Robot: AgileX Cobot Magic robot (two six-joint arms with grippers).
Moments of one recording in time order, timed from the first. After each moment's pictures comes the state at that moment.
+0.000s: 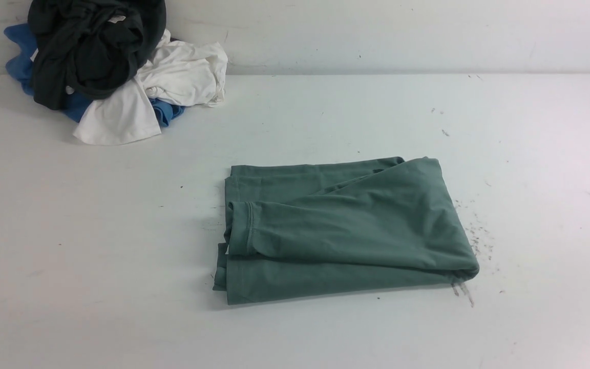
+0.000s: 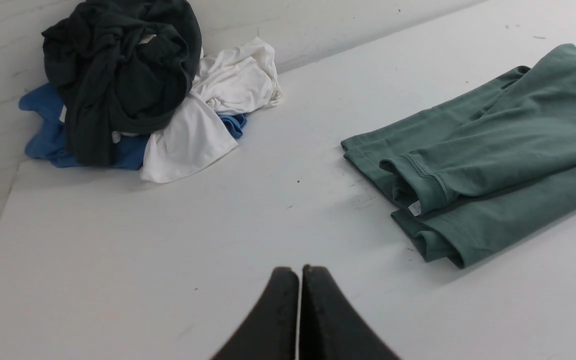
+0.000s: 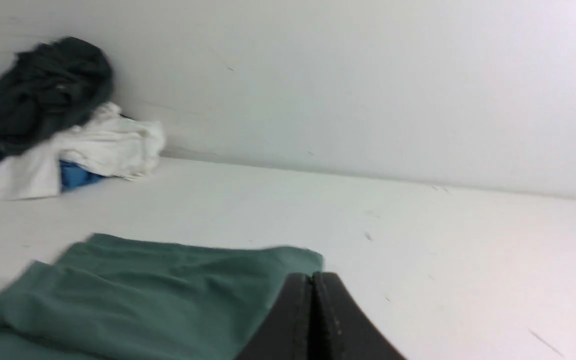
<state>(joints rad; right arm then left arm) 0.13 0.19 -0.28 0.05 0.35 -0.05 -0.22 0.07 -0.48 -0.04 0.76 0.21</state>
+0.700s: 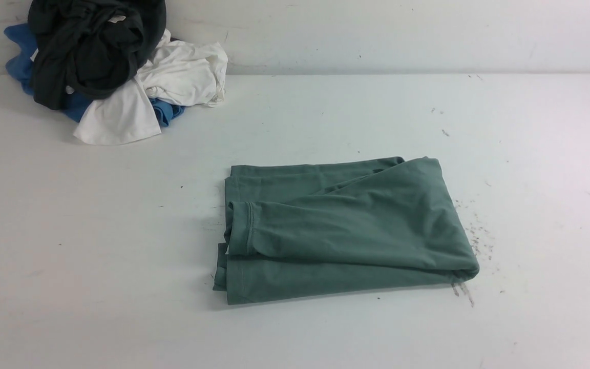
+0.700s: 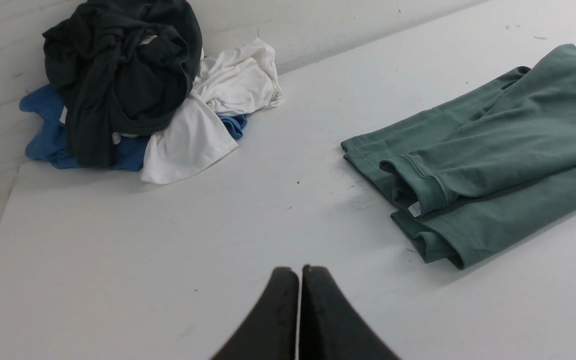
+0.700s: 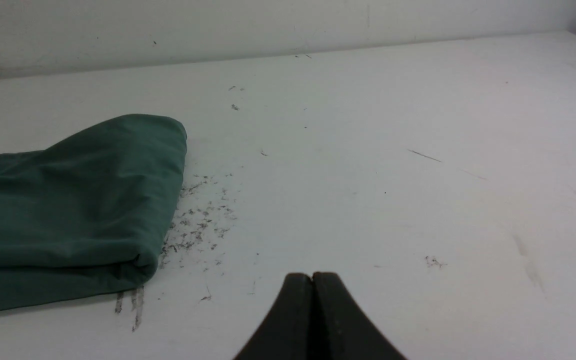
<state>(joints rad) -0.05 -0.01 0.02 -0.04 0.36 0.10 -0.22 0.06 -0.48 -0.04 0.76 0.21</state>
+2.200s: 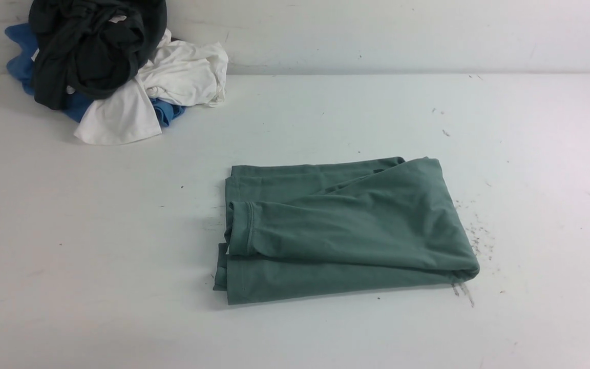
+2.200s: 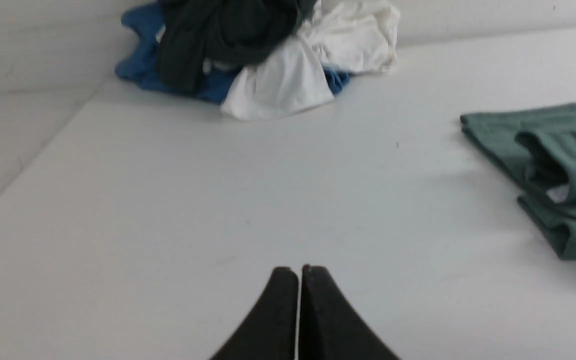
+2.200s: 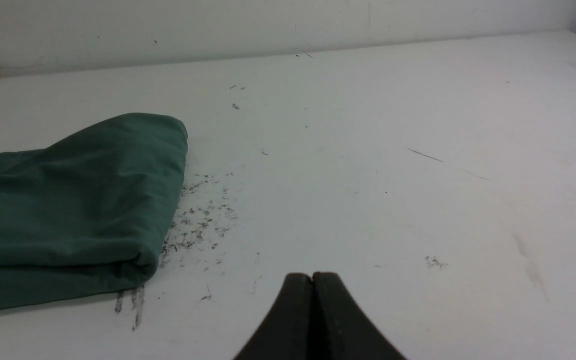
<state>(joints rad) -0.05 -0.01 0.02 -0.04 0.36 0.10 0.02 -0.01 0.03 -0.06 0.30 0.09</state>
